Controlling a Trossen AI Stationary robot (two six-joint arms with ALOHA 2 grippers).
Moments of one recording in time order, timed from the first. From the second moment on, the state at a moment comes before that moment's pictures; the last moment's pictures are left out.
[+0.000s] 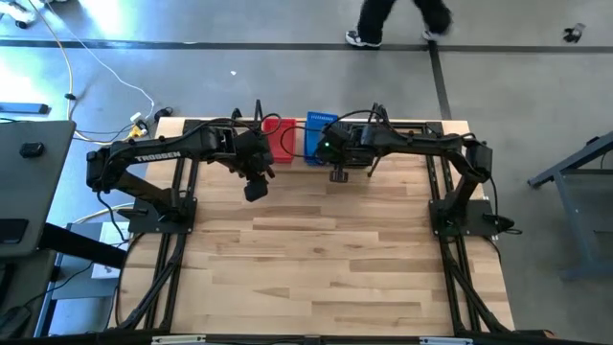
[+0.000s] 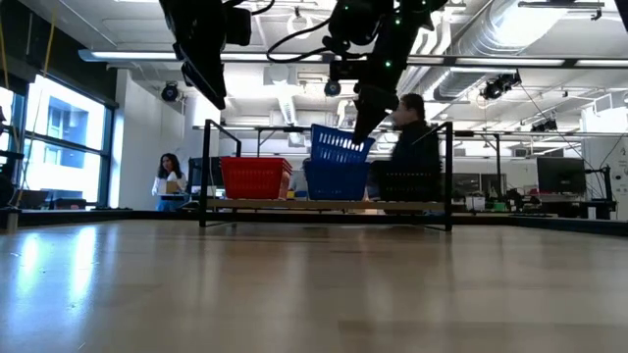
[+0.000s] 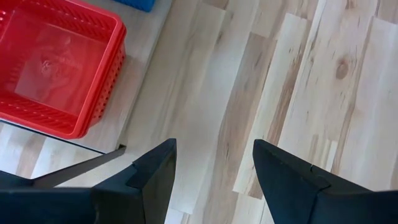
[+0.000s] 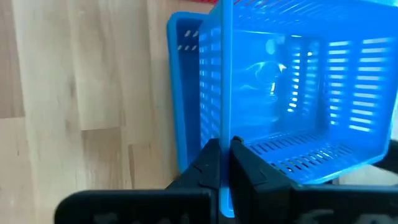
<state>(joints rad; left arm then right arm) 0.37 1.36 1.22 -0.99 0.03 -0.08 -0.27 1.77 1.48 -0.79 0.28 -0.33</state>
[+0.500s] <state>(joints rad) 0.37 1.36 1.22 -0.98 0.03 -0.08 -0.28 1.77 1.48 -0.79 0.24 -0.35</state>
